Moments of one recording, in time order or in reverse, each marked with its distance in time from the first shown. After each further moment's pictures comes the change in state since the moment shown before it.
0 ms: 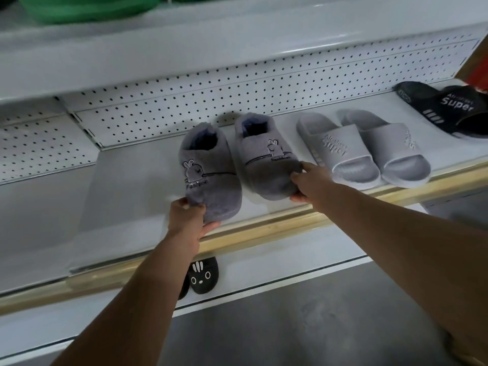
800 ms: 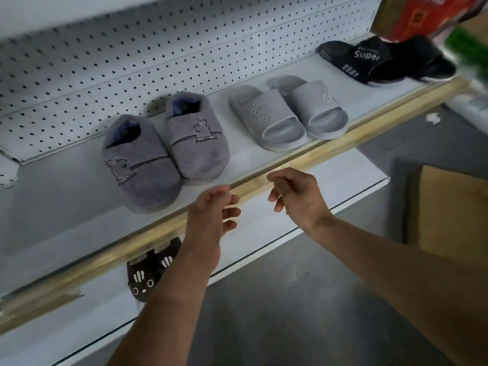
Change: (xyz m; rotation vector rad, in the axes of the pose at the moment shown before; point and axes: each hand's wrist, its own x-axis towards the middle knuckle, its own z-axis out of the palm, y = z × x) left_hand -0.112 -0.053 0.090 0.118 -0.342 0.114; right_hand -0.085 0.101 -0.086 0.039 0.052 -0.345
